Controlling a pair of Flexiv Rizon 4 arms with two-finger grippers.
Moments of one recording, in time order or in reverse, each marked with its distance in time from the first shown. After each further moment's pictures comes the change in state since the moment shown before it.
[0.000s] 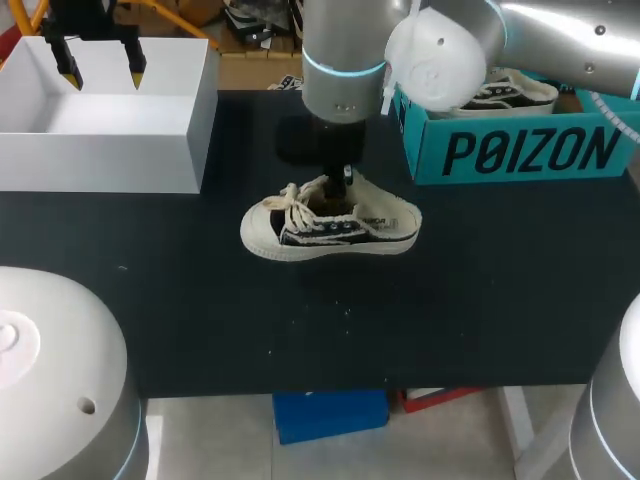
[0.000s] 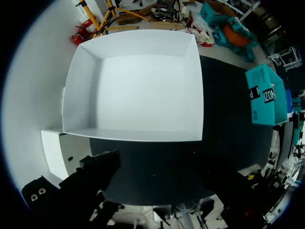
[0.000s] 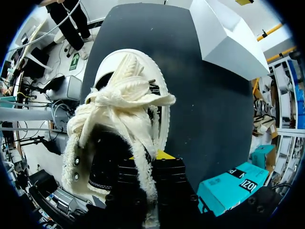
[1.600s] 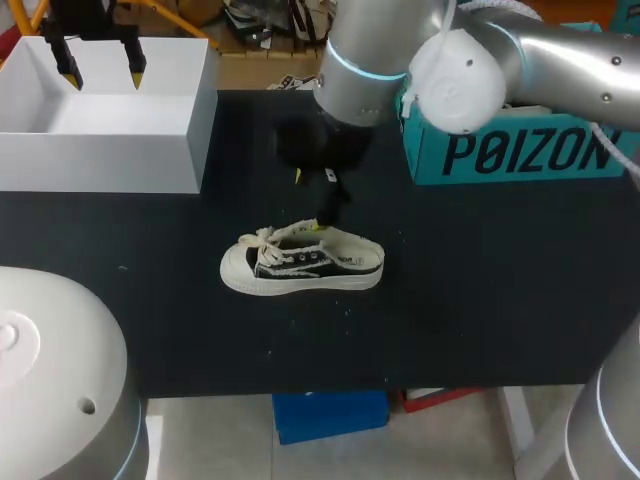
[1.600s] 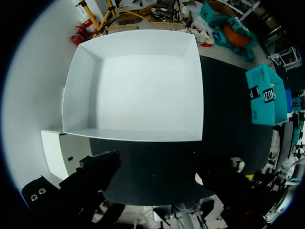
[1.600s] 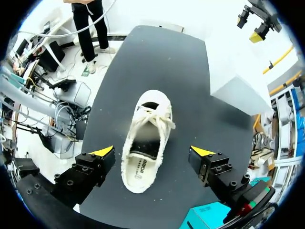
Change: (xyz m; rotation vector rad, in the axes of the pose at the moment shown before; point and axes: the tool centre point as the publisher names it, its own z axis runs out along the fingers) left arm 0.000 0.000 0.000 0.000 0.000 0.000; right arm 0.013 0.028 -0.013 -0.245 0.022 -0.199
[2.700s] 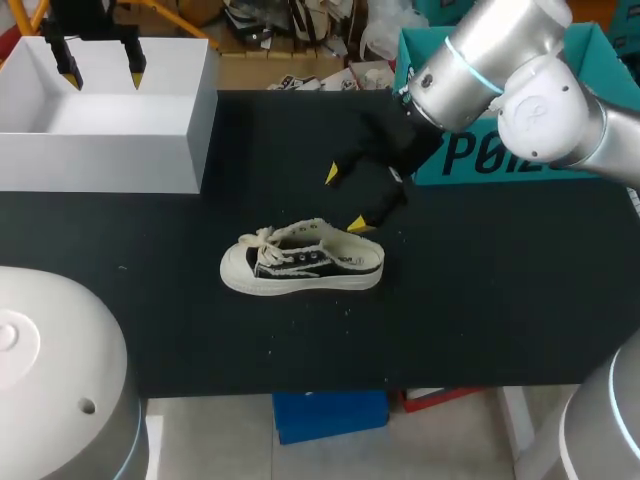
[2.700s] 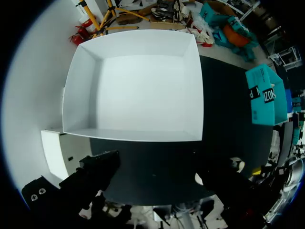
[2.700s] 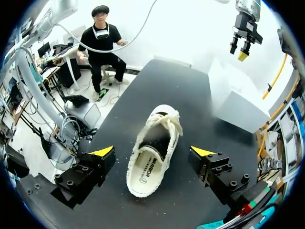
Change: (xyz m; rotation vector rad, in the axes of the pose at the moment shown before) left arm 0.000 0.000 0.000 0.000 0.000 0.000; right arm 0.015 -0.039 -0.011 -0.384 0.049 -0.077
